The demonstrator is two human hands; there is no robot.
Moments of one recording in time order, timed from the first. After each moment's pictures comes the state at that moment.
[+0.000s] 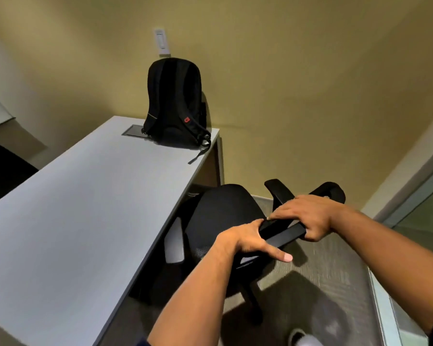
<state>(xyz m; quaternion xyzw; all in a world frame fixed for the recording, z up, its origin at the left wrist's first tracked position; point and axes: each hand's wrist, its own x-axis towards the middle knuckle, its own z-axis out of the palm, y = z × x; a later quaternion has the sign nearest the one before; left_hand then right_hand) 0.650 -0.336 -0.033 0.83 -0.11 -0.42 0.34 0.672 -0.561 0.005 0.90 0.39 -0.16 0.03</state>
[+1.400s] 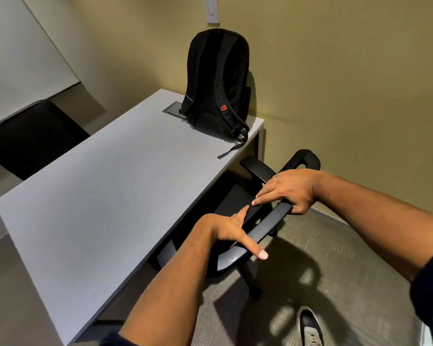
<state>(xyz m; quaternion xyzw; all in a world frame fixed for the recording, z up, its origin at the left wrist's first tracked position) 0.784 -0.306 -0.025 0.78 0.06 -0.50 0.37 0.911 -0.510 0.008 0.73 0.66 -0.16 0.07</state>
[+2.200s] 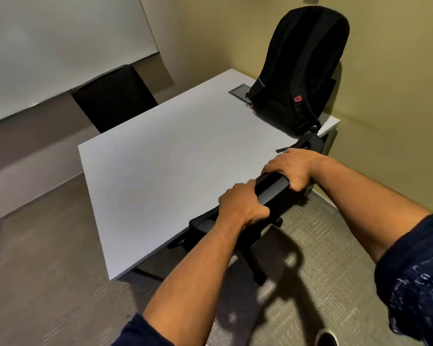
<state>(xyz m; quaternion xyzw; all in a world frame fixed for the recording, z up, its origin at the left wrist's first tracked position) 0.759 -0.251 -0.013 0.95 0.24 -0.08 0.21 0.946 -0.349 0.002 0.77 0.60 -0.17 0.13</state>
